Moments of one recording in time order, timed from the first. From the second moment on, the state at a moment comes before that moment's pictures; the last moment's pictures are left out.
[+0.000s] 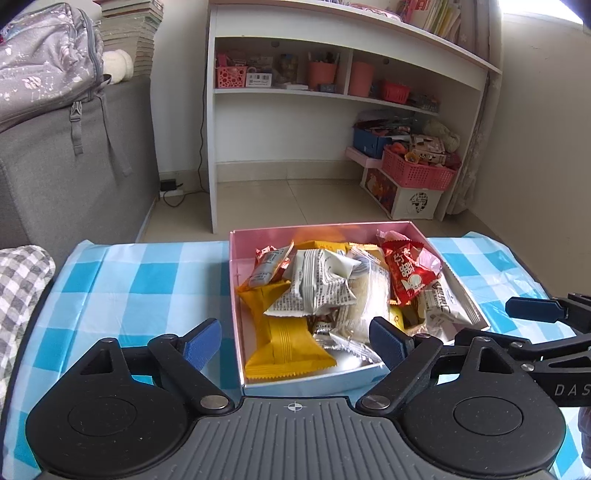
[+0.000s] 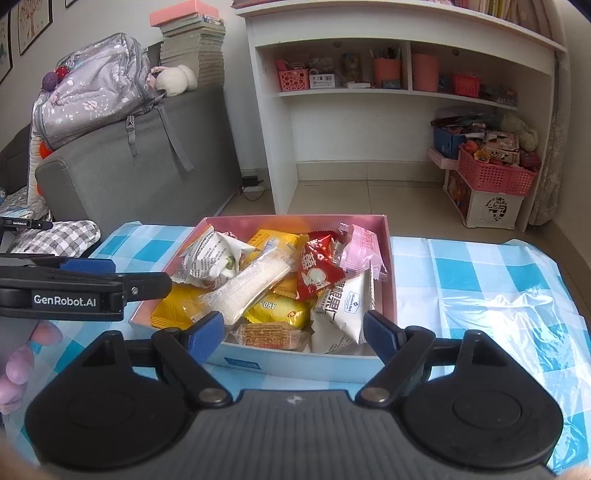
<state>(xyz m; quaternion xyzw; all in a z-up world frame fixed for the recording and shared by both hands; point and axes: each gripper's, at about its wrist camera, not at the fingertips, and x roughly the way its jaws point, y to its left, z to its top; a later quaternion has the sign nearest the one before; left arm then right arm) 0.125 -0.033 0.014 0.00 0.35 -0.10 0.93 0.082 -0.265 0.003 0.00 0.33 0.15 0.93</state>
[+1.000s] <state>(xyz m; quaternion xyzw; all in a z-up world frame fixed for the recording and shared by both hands) 0.004 -0.004 0.046 0.02 0.38 -0.01 0.92 0.017 -0.231 0.023 -0.01 0.39 0.06 0.92</state>
